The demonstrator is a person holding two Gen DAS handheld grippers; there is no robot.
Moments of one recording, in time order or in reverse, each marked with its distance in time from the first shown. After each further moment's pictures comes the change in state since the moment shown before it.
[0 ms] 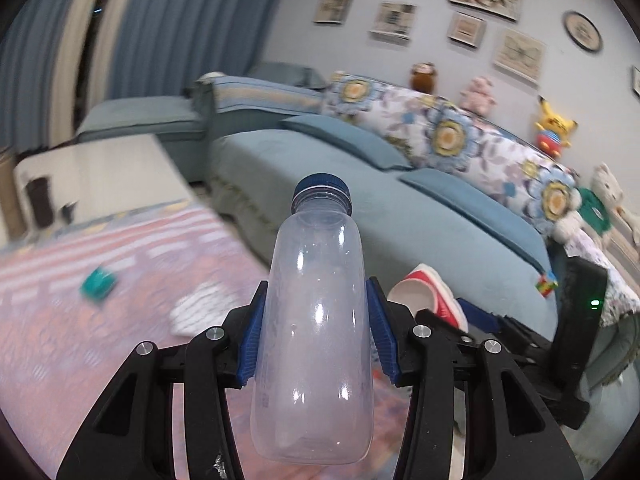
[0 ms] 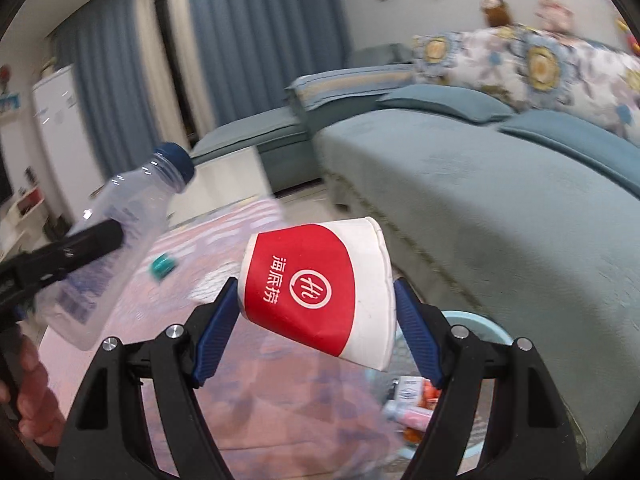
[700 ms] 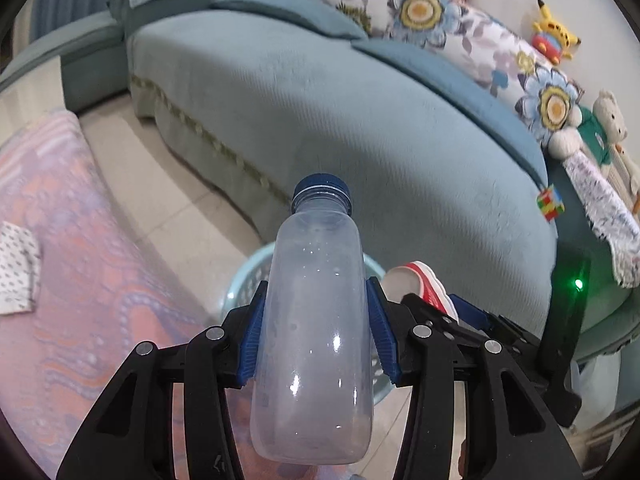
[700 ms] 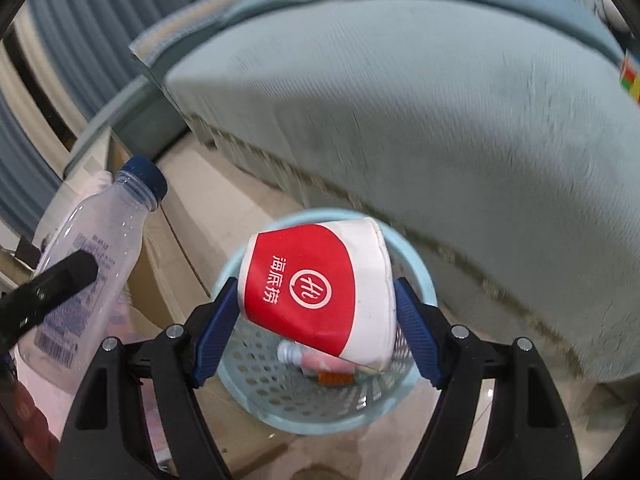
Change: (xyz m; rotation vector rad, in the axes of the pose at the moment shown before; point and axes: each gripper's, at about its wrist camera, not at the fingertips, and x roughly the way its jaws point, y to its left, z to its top) left arm 0.207 -0.082 -0.072 0.028 0.423 -0.132; right arm 0.070 -0.186 -0.073 0.357 0.305 -0.270
